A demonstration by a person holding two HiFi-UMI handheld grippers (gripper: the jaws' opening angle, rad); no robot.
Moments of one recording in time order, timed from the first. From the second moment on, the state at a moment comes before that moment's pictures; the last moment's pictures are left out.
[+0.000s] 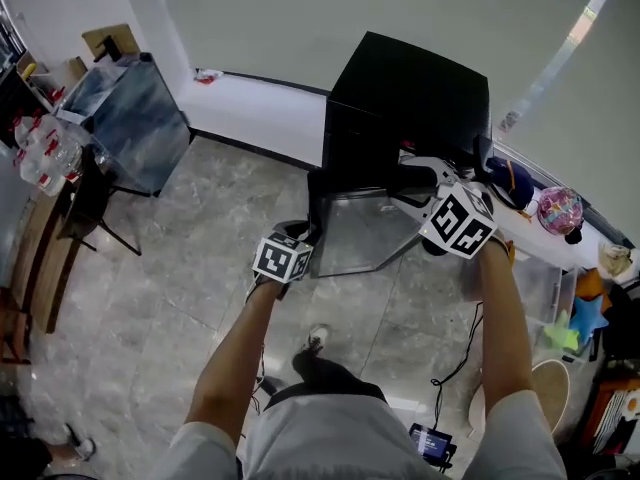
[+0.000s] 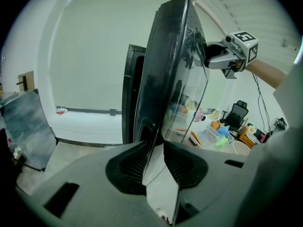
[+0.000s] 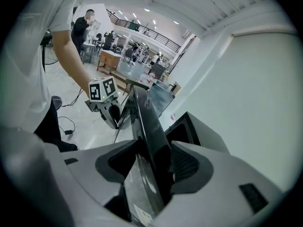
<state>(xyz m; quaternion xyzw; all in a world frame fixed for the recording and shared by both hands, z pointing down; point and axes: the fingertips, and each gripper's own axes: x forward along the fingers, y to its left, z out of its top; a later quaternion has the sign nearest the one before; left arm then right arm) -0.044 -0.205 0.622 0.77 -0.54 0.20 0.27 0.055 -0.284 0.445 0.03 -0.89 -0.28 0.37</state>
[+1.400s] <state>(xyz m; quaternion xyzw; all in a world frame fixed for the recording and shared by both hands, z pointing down) 0.044 -0.113 0.623 0.61 -0.71 0.12 0.32 0.112 -0.221 0.445 -0.14 -0.88 -0.36 0.30</state>
